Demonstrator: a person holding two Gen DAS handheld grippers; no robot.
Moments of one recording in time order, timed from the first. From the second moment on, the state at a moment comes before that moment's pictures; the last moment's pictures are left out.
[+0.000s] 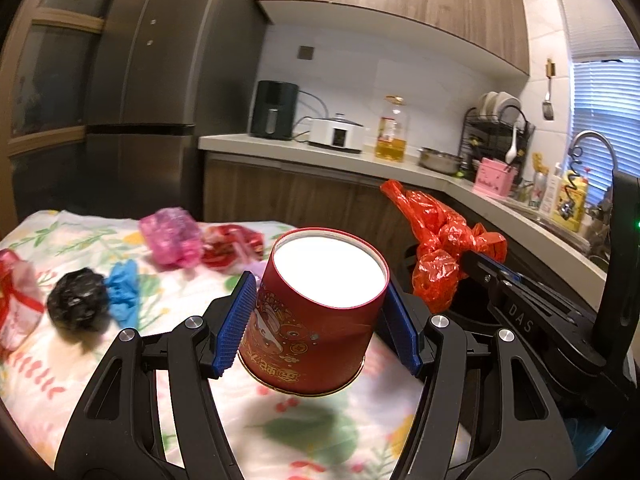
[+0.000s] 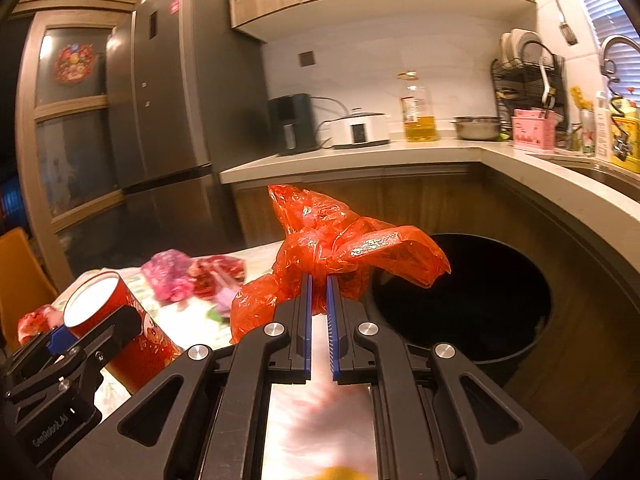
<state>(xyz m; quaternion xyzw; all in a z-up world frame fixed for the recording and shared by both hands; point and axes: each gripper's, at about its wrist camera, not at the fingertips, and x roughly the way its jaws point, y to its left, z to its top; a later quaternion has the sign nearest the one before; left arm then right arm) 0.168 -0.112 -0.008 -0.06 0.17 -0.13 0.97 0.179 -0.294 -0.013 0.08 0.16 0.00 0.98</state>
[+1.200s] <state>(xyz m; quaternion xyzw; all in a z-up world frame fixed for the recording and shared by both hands) 0.247 -0.266 -0.005 -0.03 0.15 -0.26 0.95 0.191 -0.416 -0.026 0.10 0.16 -0.13 0.97</state>
